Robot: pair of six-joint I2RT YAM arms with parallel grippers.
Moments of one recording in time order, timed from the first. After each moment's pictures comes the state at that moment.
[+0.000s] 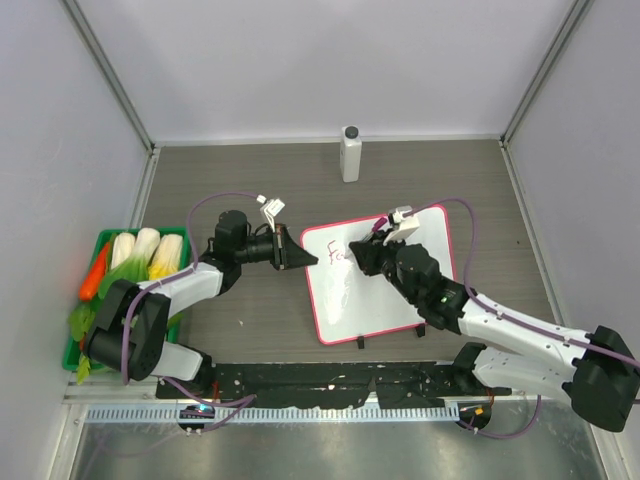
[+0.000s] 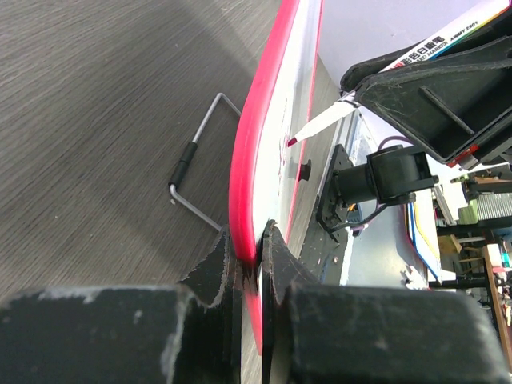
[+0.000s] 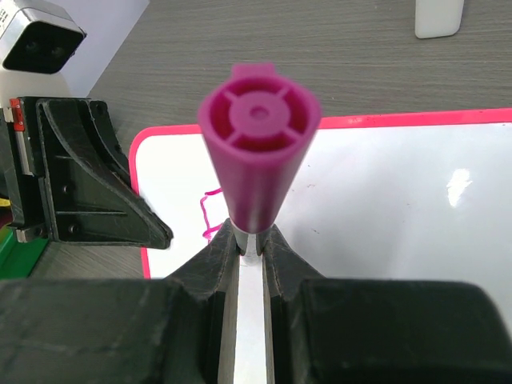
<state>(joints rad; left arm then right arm) -0.39 1.41 0.58 0.48 0.88 -0.60 0.86 1.00 0.55 0.26 0.34 0.48</state>
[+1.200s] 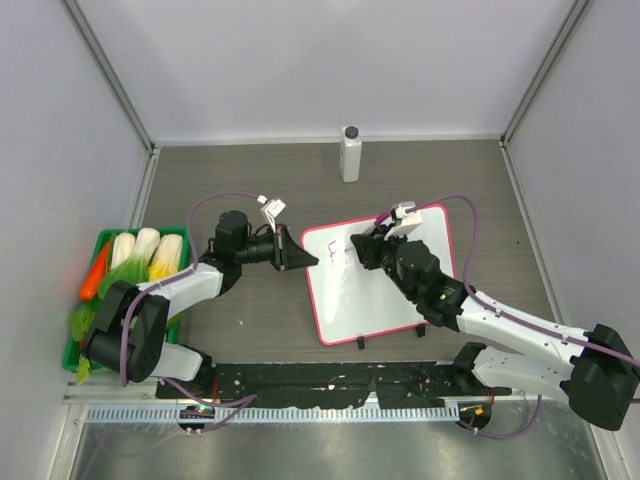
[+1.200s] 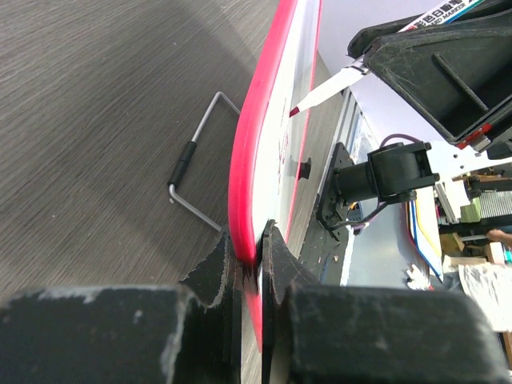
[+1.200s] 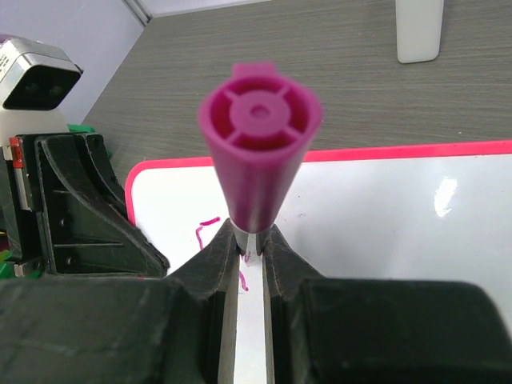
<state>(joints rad) -0.40 1.40 0.58 0.48 0.87 -0.59 0.85 1.02 0.57 0.28 0.37 0.47</state>
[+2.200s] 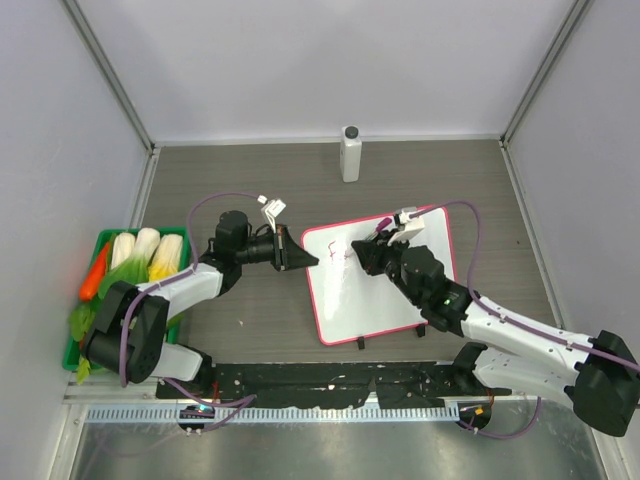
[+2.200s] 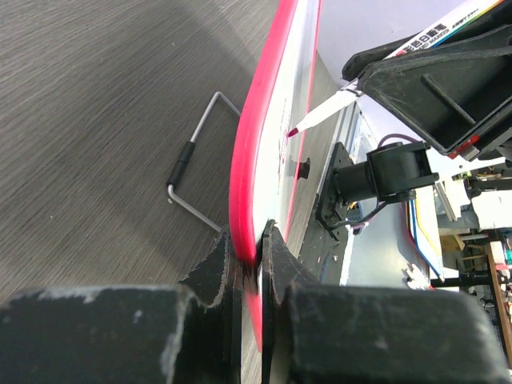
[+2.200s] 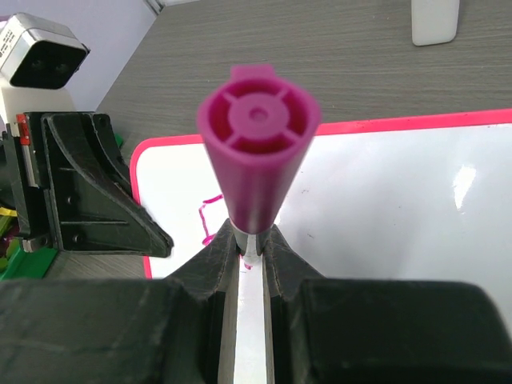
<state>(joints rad) -0.40 1.40 0.58 0.47 0.87 -0.59 0.85 0.97 0.52 0.29 0.33 0.50</state>
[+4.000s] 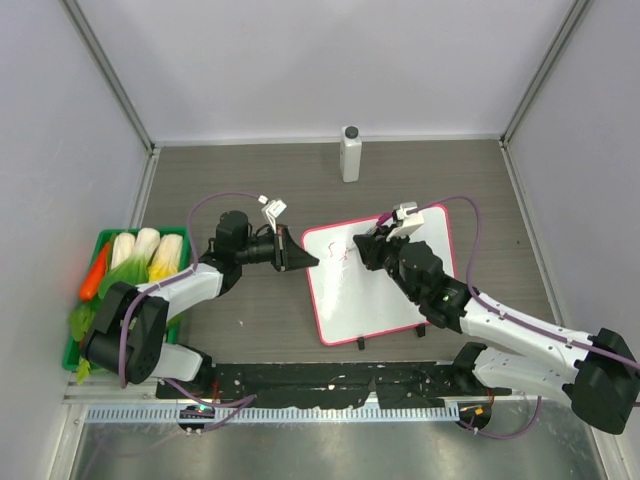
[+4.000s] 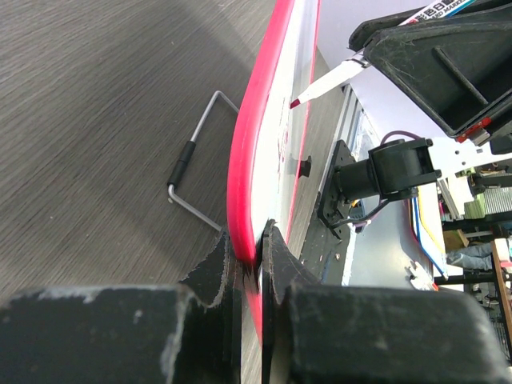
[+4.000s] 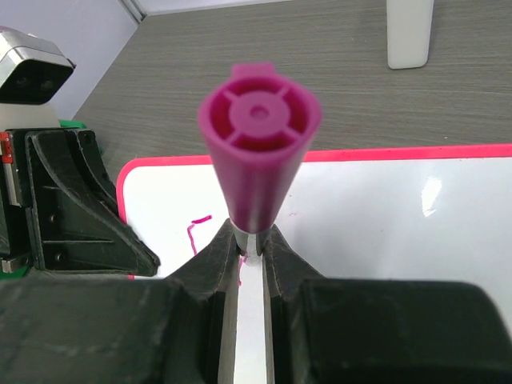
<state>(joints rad) -0.41 1.39 0.58 0.46 0.87 -0.58 0.85 0.99 0.56 0.27 0.37 0.43</state>
